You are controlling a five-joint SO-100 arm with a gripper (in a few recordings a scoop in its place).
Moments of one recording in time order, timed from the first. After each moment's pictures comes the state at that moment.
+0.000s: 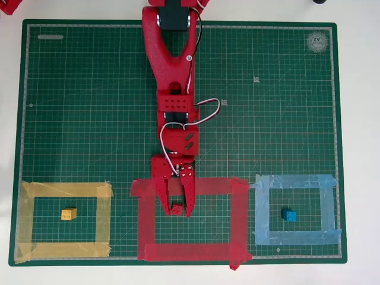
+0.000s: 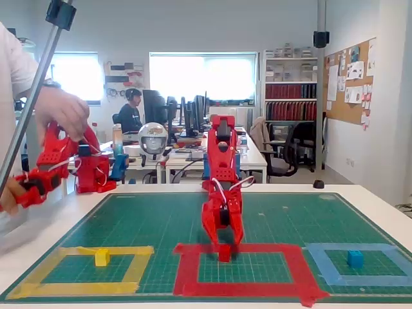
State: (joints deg) arm -0.4 41.1 92.3 -38.5 -86.9
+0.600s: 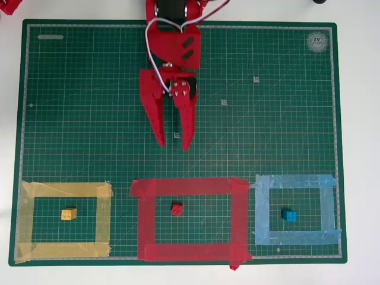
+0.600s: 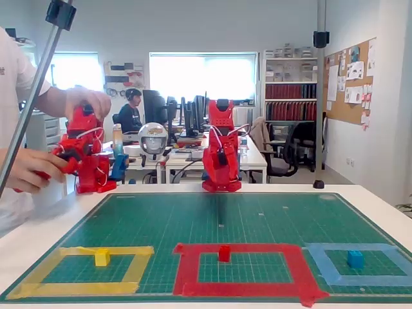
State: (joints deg) arm 0.0 120.8 152.8 -6.9 -78.3
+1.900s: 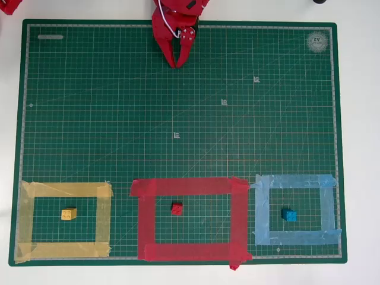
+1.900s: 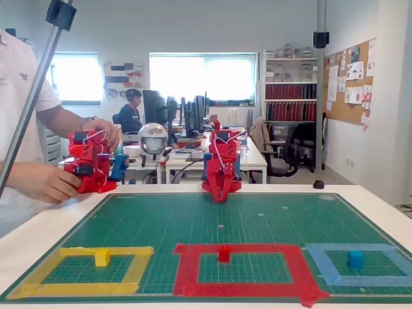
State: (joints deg) arm -0.7 189.8 180.8 72.7 -84.3
